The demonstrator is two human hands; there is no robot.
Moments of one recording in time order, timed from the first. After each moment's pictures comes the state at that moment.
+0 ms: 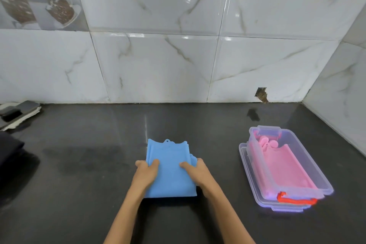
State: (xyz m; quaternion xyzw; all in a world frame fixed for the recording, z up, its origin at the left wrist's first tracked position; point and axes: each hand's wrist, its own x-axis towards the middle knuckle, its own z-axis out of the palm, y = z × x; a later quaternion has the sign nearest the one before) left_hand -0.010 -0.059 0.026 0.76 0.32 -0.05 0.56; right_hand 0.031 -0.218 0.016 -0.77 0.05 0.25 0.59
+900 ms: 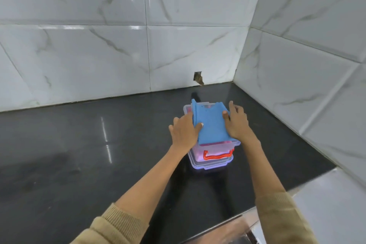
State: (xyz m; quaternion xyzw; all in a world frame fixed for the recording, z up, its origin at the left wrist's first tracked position) left_hand 0.045 -0.309 0.073 0.94 -0.05 0.09 0.33; right_hand 0.048 -0.476 0.093 -0.96 0.07 -0.07 0.26
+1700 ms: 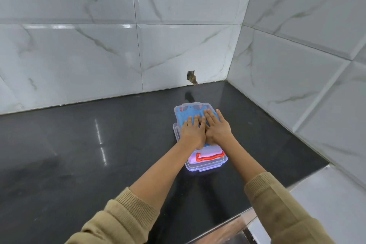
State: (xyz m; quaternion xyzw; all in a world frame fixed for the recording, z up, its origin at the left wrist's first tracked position) left_hand 0.056 -0.343 0.080 0.97 -0.20 -0.11 0.01; right_hand 0.063 -0.445 0.078 -0.96 -0.06 0.12 -0.24
